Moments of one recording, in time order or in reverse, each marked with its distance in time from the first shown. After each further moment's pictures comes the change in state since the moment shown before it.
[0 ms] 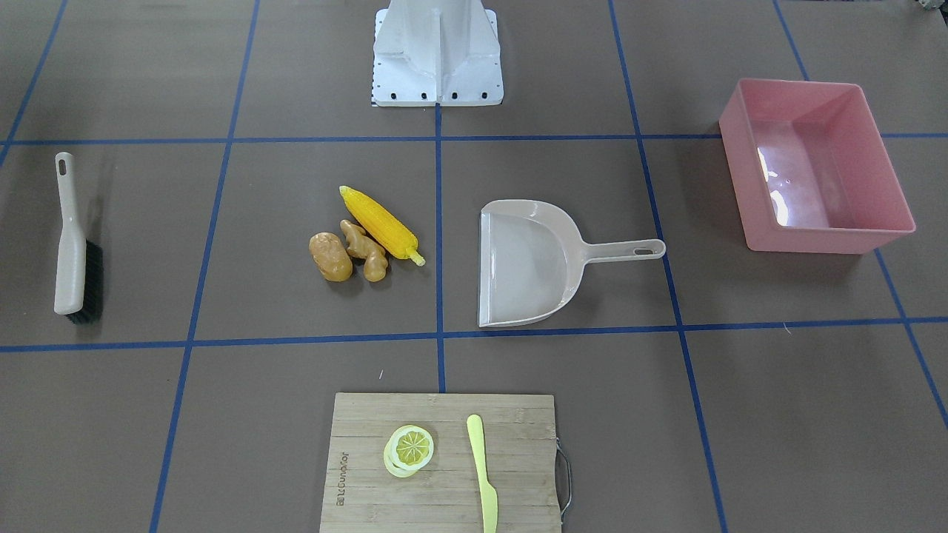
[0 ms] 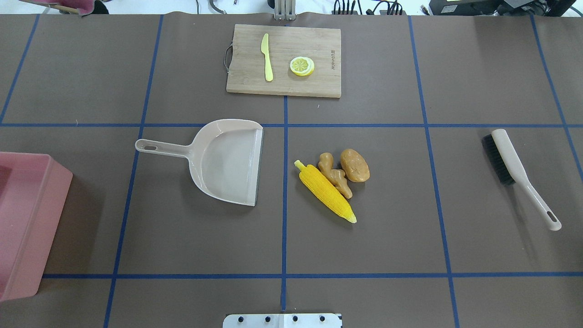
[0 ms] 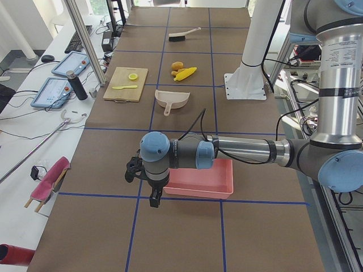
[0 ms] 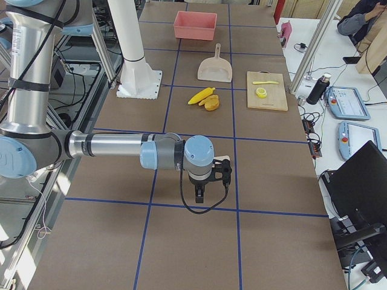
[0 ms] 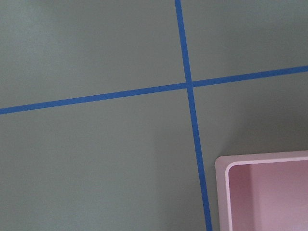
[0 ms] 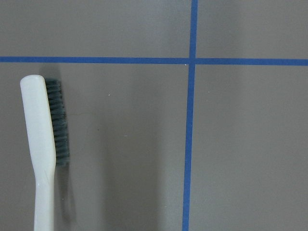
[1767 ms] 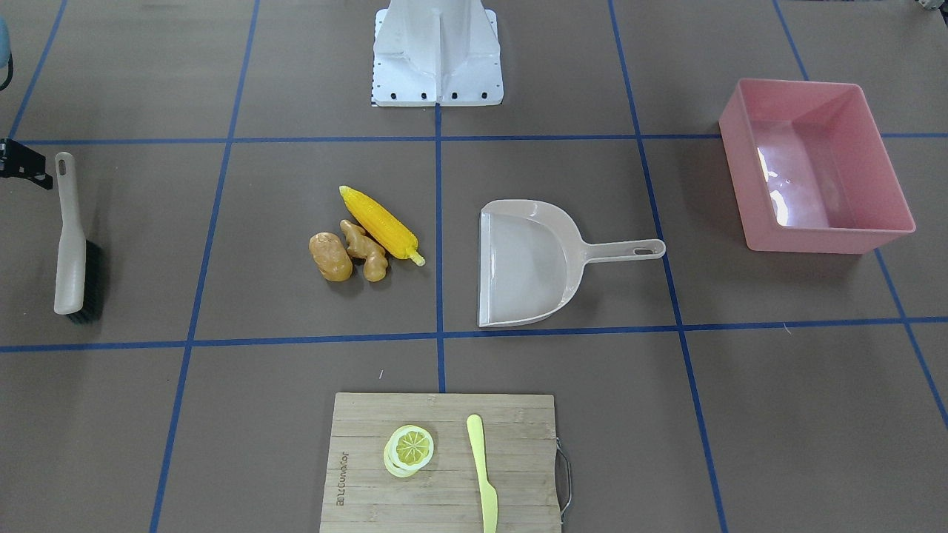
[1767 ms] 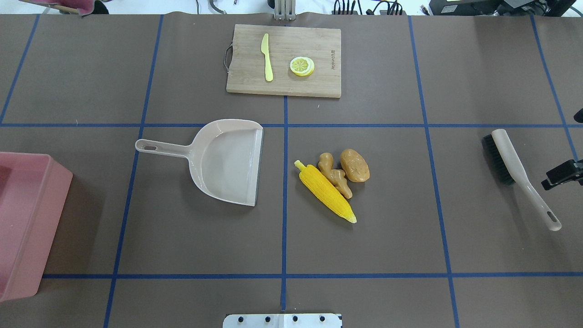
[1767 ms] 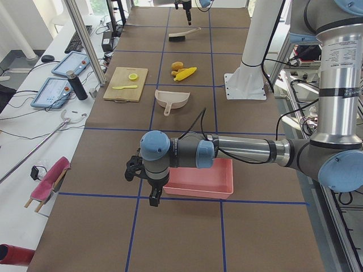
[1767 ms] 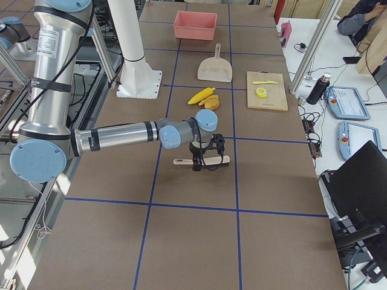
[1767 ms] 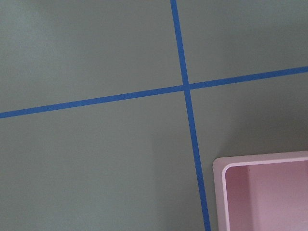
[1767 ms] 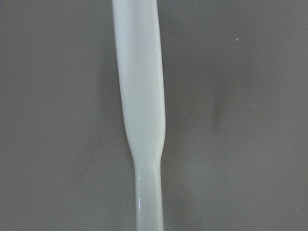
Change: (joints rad) left arm 0.000 0.001 -0.007 0.000 -0.001 0.003; right arm -0.488 -0.001 0.081 0.165 -0.099 0.408
